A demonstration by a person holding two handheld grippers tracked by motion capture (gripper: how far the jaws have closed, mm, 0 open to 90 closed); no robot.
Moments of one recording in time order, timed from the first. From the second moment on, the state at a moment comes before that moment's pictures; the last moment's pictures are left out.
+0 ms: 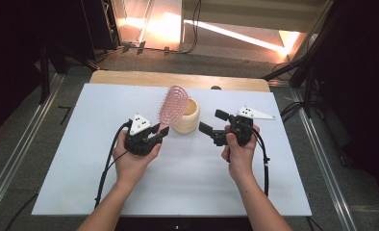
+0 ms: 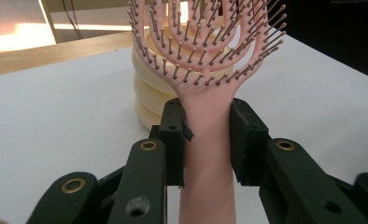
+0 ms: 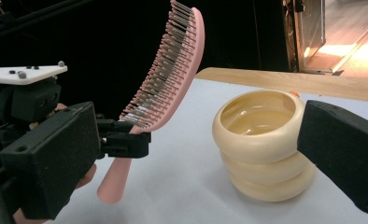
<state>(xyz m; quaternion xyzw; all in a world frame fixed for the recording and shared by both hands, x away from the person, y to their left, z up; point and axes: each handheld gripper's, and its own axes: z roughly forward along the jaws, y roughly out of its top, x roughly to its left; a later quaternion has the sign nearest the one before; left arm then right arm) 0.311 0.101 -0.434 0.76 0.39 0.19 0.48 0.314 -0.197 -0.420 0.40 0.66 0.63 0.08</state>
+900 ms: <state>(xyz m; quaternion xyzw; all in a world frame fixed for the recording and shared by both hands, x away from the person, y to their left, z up) 0.297 0.084 -0.439 0.77 0.36 0.20 0.49 0.326 -0.172 -0.415 0.44 0.65 0.61 0.07</state>
